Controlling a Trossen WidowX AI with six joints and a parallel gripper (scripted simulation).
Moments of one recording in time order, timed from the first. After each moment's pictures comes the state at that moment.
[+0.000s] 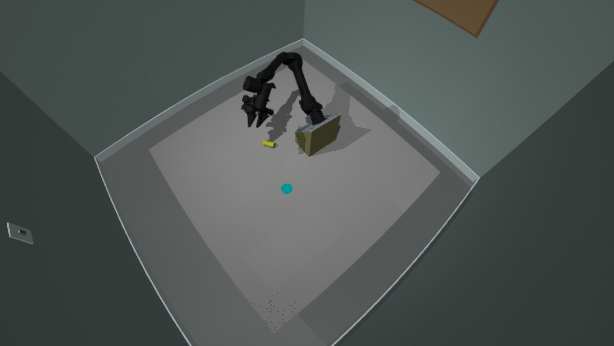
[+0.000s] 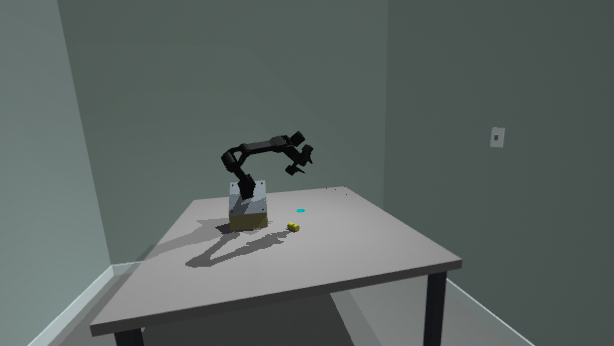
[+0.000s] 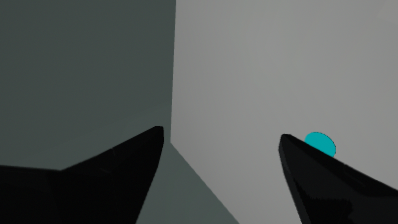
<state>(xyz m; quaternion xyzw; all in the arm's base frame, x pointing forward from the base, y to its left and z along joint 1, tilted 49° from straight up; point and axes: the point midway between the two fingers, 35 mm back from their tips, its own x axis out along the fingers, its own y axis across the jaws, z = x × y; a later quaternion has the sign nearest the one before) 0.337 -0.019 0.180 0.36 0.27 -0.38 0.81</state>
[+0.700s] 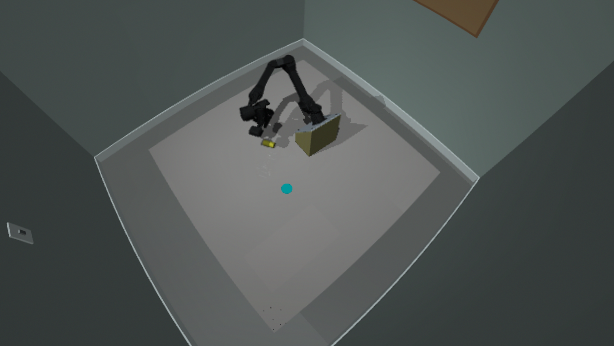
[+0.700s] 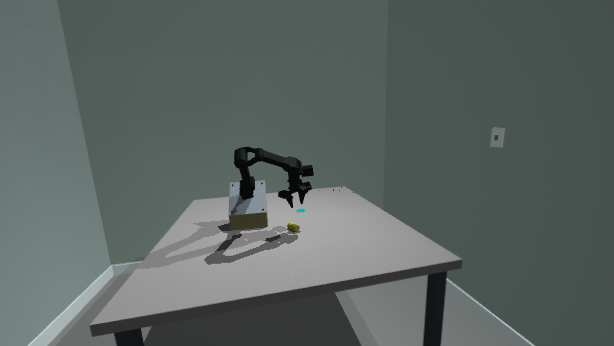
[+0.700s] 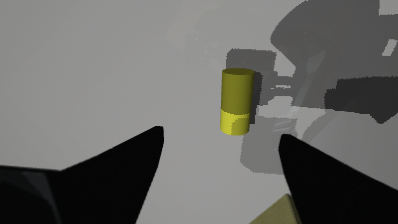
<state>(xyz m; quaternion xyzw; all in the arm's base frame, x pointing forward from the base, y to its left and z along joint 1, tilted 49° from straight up) 0.235 -0.175 0.116 0.12 0.40 -0.63 0.66</state>
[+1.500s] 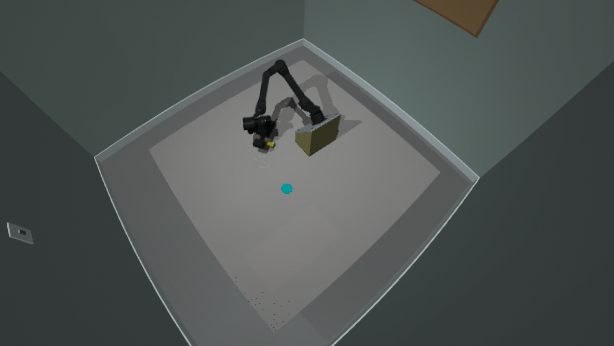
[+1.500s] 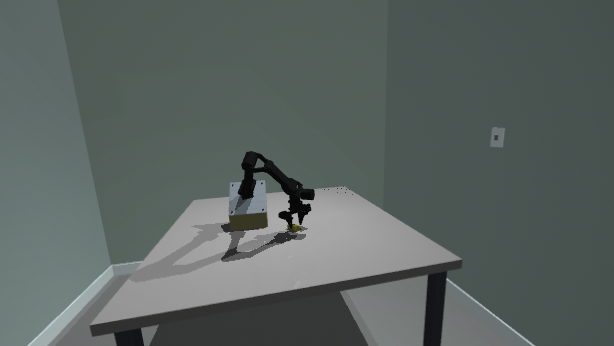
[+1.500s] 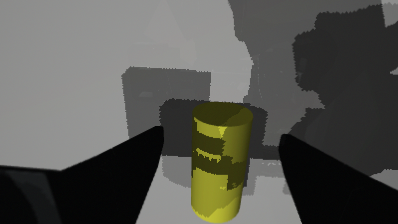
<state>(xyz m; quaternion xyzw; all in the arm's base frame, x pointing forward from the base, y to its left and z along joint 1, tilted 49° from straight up) 0.206 -0.260 0.047 0.10 0.42 -0.64 0.64</state>
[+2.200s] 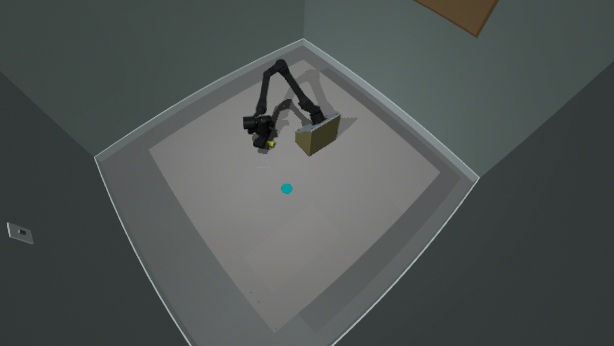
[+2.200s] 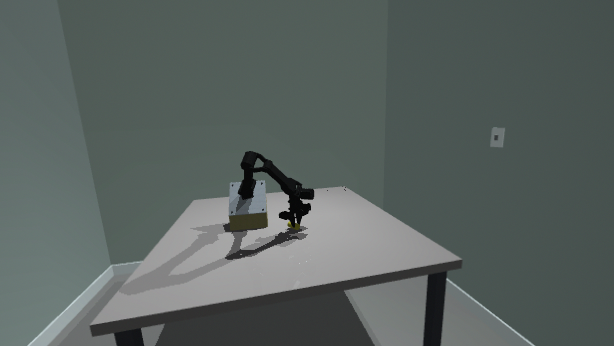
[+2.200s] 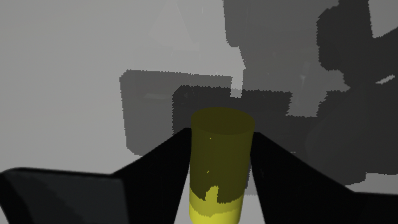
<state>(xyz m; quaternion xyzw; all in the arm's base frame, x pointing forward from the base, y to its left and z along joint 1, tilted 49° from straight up) 0.207 -0.260 0.047 0.08 0.42 -0.63 0.65</state>
